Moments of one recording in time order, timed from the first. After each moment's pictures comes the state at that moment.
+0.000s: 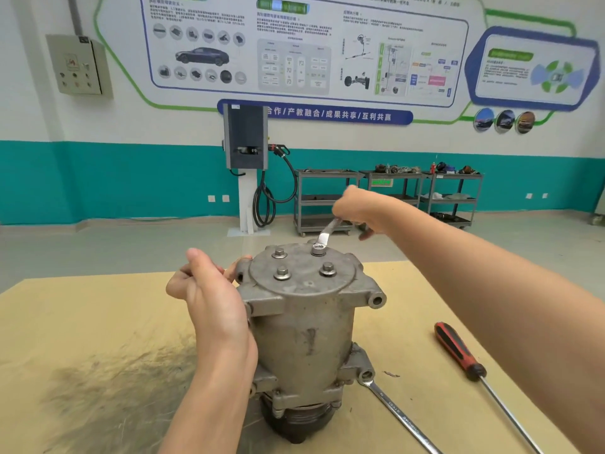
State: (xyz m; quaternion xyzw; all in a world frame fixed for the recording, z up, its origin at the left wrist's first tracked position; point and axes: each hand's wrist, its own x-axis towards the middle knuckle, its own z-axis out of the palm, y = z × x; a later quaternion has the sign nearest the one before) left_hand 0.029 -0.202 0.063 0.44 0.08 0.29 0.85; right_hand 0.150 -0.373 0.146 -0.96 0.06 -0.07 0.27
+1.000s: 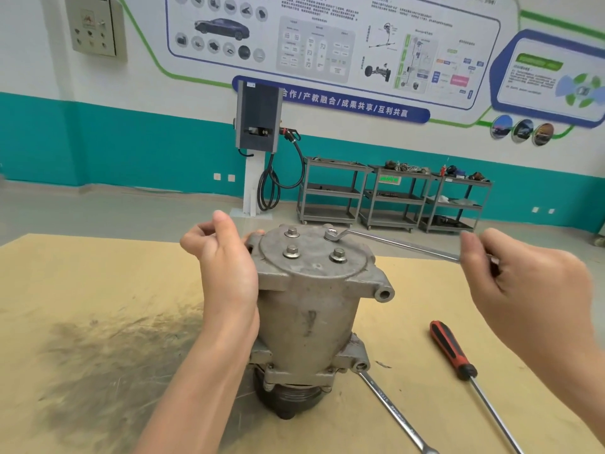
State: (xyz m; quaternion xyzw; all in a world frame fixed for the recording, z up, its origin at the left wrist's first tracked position) left_hand 0.030 -0.202 0.063 0.49 0.04 0.29 0.82; right_hand -0.020 -0.449 0.085 -0.81 -0.11 -0.58 0.02
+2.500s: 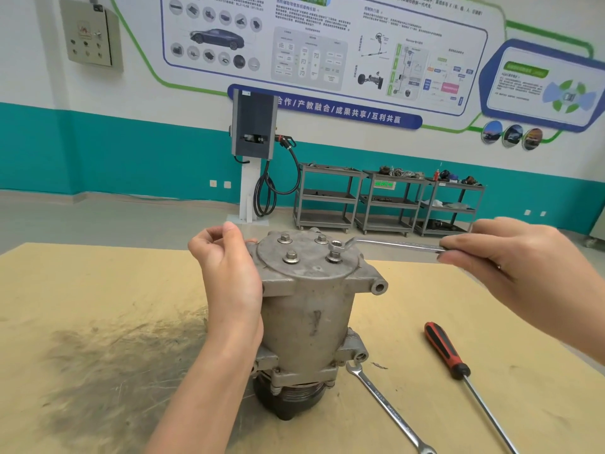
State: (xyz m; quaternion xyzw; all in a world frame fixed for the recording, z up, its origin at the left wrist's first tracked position) left_hand 0.025 -0.204 0.063 0.50 0.04 0.28 0.82; right_hand -0.030 -0.470 0.122 -0.86 -0.29 -0.43 -0.02
